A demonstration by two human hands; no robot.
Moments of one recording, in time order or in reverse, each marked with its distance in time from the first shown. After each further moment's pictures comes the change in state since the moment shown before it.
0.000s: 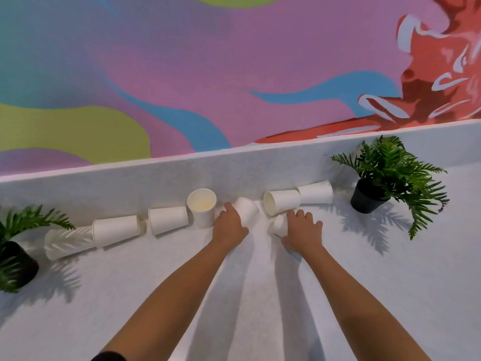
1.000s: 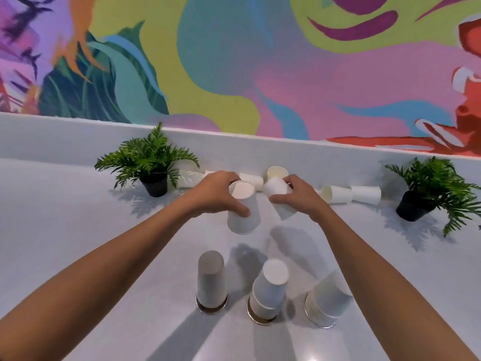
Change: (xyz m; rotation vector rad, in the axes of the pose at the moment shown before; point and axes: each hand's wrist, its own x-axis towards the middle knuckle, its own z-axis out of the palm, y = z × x) left_hand -0.291 -0.101 -0.201 -0.239 0.108 0.145; right_hand -0.172 -0.133 -0.106 0.730 -0.110 -0.380
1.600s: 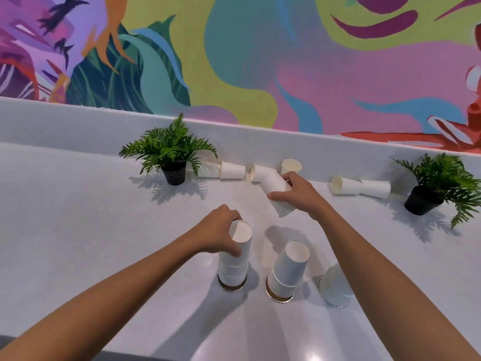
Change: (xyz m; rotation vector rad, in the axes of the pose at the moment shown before) left_hand -0.075 -0.067 0.034 0.221 -0.154 -0.032; right_hand -0.039 -0.037 0.041 0.006 -0.052 0.004
